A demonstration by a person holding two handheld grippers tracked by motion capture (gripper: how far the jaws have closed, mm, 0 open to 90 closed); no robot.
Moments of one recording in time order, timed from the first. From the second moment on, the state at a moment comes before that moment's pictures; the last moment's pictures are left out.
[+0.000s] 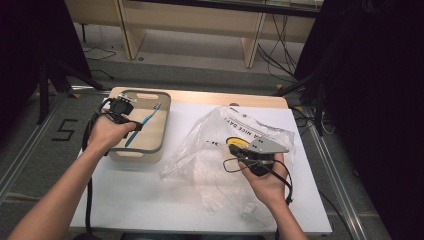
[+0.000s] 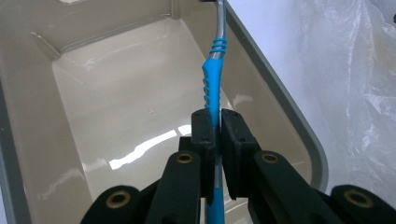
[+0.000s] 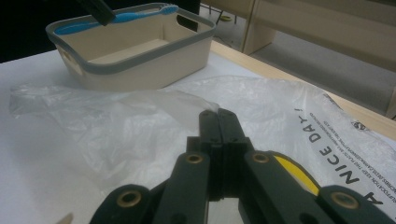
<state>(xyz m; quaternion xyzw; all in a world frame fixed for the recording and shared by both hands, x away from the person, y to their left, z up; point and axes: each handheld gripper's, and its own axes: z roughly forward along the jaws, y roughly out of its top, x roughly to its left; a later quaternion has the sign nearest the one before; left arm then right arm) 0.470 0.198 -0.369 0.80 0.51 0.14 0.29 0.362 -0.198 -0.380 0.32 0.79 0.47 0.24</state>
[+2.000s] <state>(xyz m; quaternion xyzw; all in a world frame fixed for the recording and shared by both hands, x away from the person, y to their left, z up) 0.374 0.167 -0.359 0.84 0.39 0.11 0.36 0.363 -0.195 -0.381 0.32 0.79 0.46 0.24</state>
